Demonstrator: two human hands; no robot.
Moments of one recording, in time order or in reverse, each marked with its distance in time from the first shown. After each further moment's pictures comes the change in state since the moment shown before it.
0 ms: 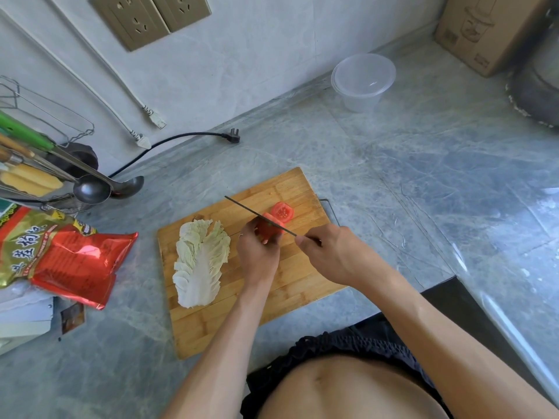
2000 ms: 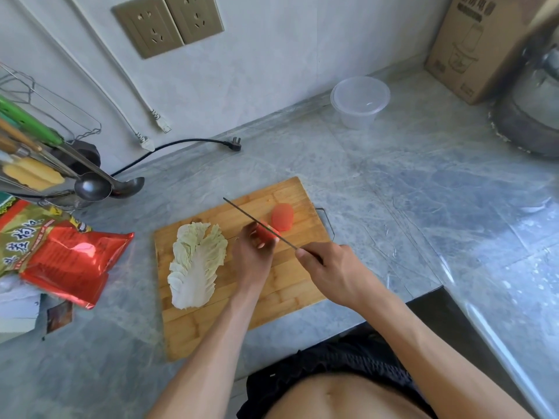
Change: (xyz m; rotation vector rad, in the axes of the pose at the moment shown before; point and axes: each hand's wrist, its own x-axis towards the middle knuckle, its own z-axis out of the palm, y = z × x) left_hand -0.003 -0.001 -0.007 -0.068 -0.037 -0.004; right_hand -0.019 0.015 0.016 0.018 0.078 -0.146
